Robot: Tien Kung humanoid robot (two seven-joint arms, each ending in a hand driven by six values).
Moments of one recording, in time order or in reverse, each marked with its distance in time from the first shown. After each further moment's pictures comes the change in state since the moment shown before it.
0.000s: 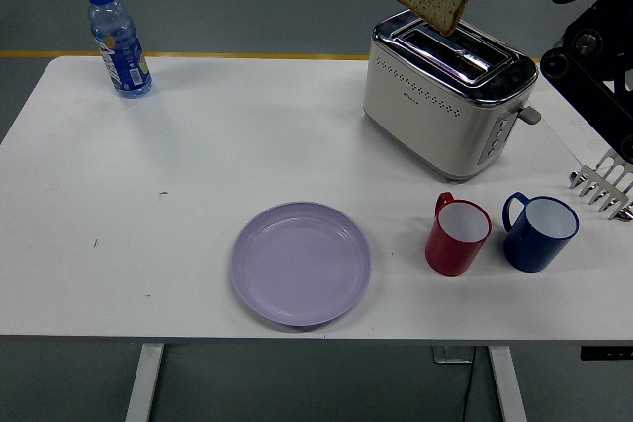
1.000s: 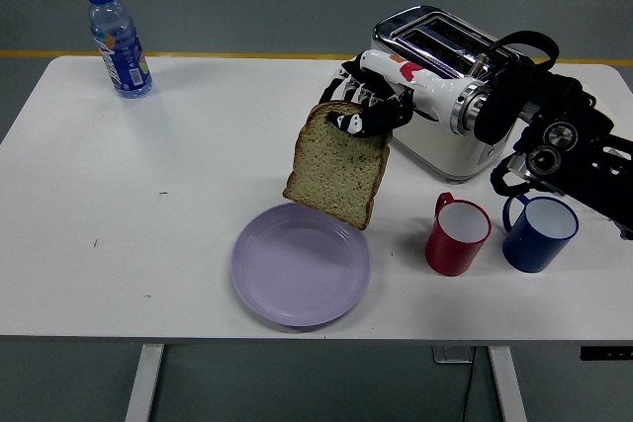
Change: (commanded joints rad) left arm -0.008 0.000 -0.010 0.000 0.009 -0.004 -0.003; right arm -0.130 -0.030 -0.244 0.251 0.683 0.176 -0.093
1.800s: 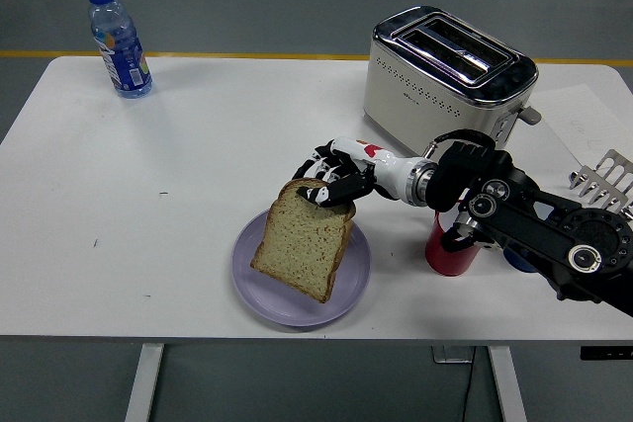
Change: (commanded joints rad) left arm 0.001 0.000 0.009 0.000 0.002 -0.002 0.003; right arm -0.153 0.178 0.000 -0.164 0.141 -0.012 -0.004
